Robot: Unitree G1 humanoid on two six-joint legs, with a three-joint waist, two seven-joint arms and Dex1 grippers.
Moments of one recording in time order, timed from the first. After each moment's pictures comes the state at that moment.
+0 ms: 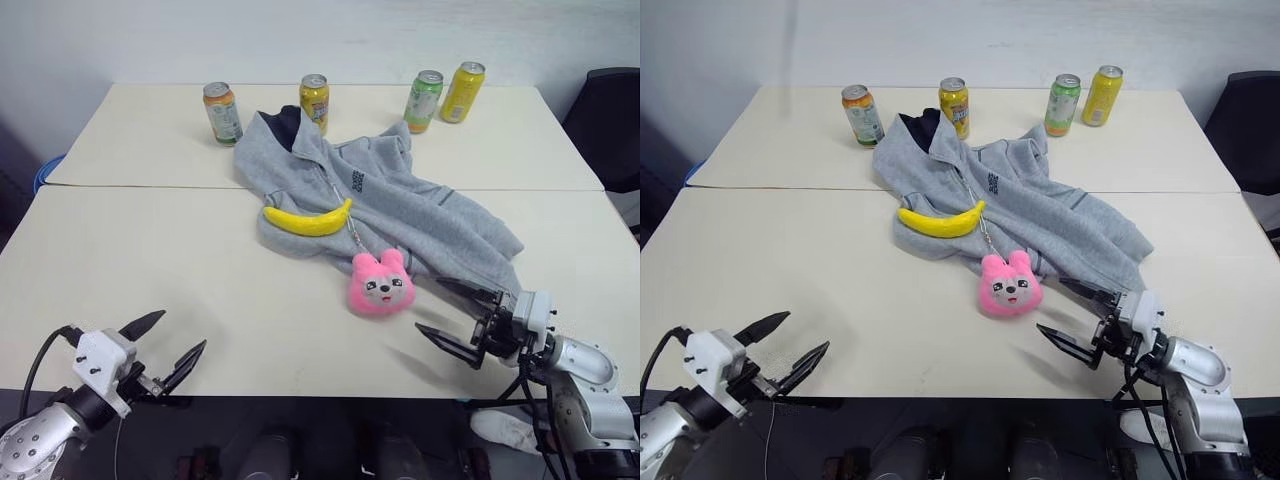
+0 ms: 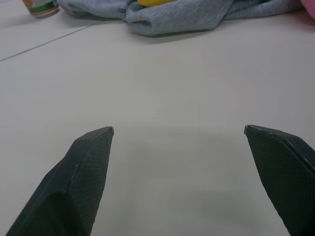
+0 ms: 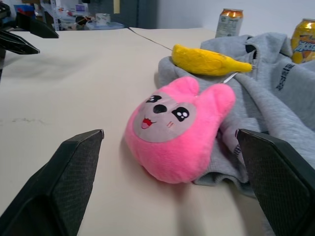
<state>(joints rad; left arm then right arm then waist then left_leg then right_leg) 0.48 0.49 0.43 -0.43 -0.37 0.02 -0.63 0.01 -0.58 -0.19 -0.02 0.54 -0.20 1.15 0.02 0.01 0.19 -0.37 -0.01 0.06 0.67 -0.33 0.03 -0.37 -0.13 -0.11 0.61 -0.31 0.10</state>
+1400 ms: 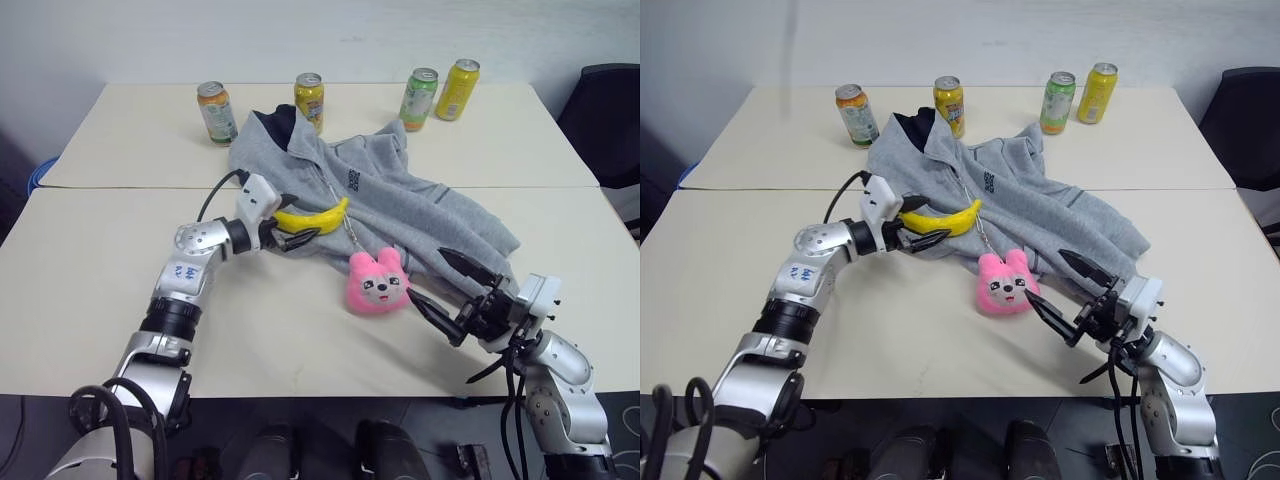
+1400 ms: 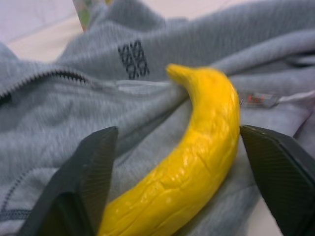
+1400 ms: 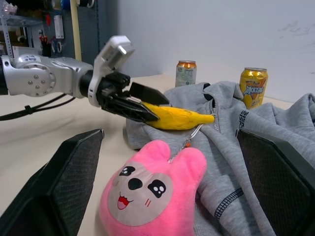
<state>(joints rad) -0.84 0.37 -0.10 0.64 -0.15 0.05 -0.79 0.05 -0.41 -0.17 -0.23 0.57 -0.15 0.91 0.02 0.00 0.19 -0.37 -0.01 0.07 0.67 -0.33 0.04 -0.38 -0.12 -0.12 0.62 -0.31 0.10</state>
